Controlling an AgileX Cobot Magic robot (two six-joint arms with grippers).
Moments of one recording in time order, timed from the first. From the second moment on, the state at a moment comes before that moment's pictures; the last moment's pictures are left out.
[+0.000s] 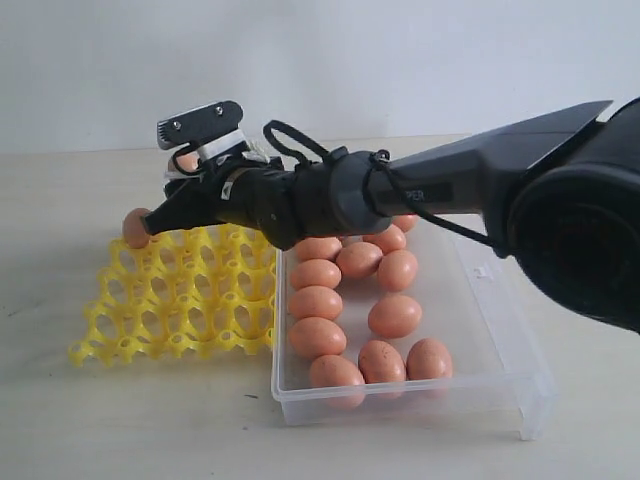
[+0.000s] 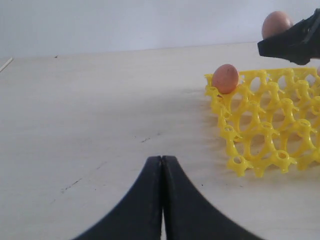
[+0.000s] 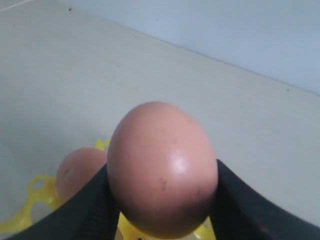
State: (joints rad) left arm -0.01 0.00 0.00 0.02 0.37 0.01; right arm 0.75 2.36 -1.66 0.14 -0.18 -0.09
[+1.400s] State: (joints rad) left arm -0.01 0.00 0.00 0.02 0.37 0.01; right arm 0.70 2.07 -1.78 -0.24 1.00 0.11
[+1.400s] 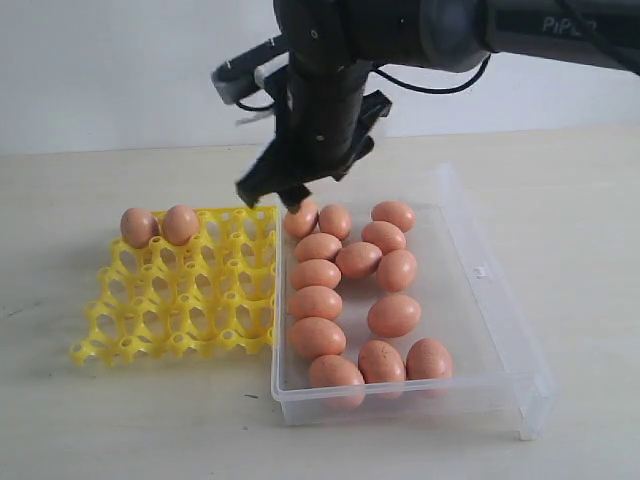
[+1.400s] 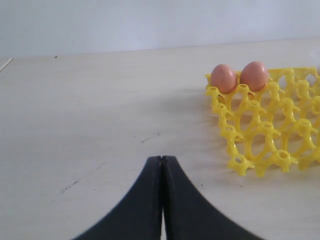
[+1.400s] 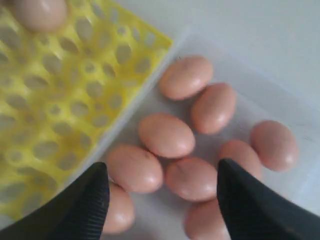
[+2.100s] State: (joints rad) left arm -0.01 0.00 0.00 0.02 0.37 0.01; right arm 0.65 2.21 -1.62 -0.30 0.85 -0.79
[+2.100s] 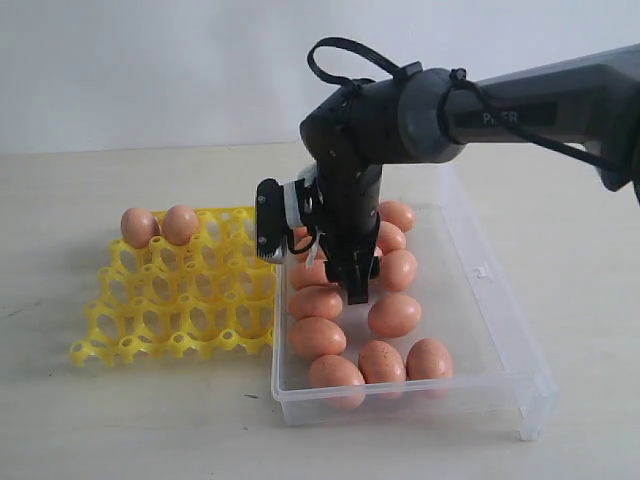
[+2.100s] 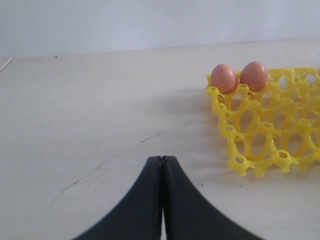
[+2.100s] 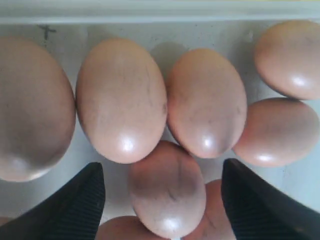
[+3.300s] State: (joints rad) left arm -0.01 0.00 0.00 0.02 0.37 0.01; right arm 0.68 2.21 -1.46 -0.16 -0.38 0.24
